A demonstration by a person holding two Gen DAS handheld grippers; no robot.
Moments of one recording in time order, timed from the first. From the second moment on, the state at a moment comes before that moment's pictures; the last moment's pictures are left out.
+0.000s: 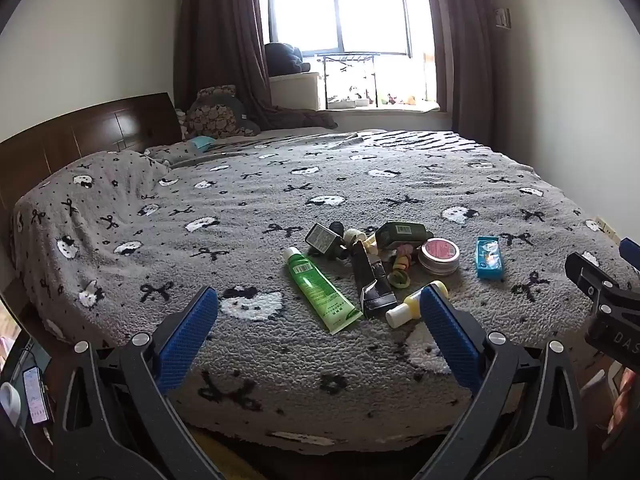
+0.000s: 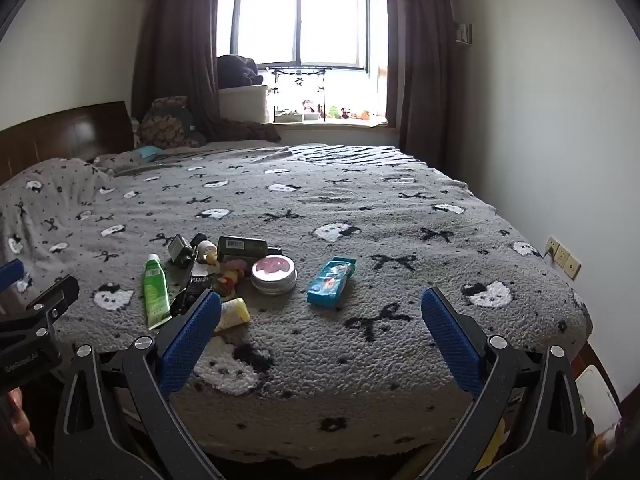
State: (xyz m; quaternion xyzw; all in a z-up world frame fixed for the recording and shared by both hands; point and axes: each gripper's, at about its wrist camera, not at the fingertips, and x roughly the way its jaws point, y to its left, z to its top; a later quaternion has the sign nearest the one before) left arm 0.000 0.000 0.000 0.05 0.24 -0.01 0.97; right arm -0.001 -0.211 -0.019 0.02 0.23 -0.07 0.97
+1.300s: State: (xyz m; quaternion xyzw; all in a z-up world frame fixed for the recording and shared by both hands) left arm -0.006 0.004 0.010 0.04 0.24 0.00 0.97; right arm -0.007 -0.211 -0.019 0.03 0.22 -0.06 0.97
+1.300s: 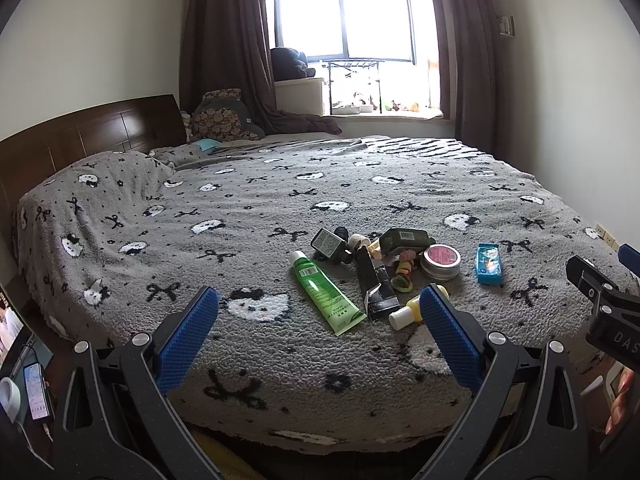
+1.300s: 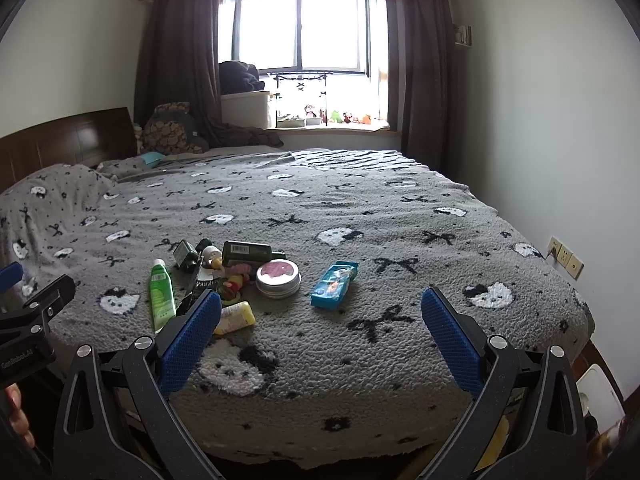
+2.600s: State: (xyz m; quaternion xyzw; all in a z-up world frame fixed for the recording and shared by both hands) left arm -0.008 0.004 0.011 0.04 0.23 0.00 0.97; right arm -0.012 -0.208 -0.013 0.04 0.22 -0.06 0.97
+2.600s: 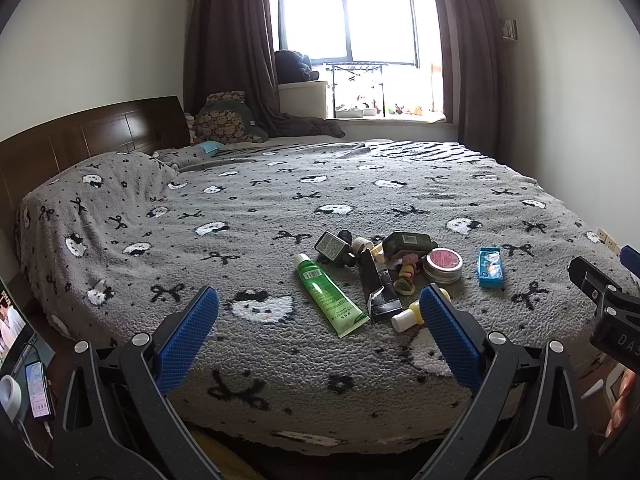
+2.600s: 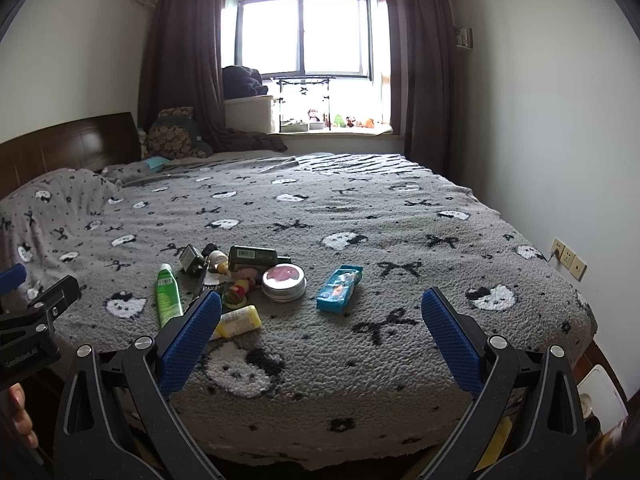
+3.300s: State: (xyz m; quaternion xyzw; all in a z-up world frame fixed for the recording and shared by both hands) left arm 0.006 0.025 -0.008 0.02 0.25 -0.01 0.97; right arm -0.001 -0.221 -0.031 0.06 0.23 -0.04 0.97
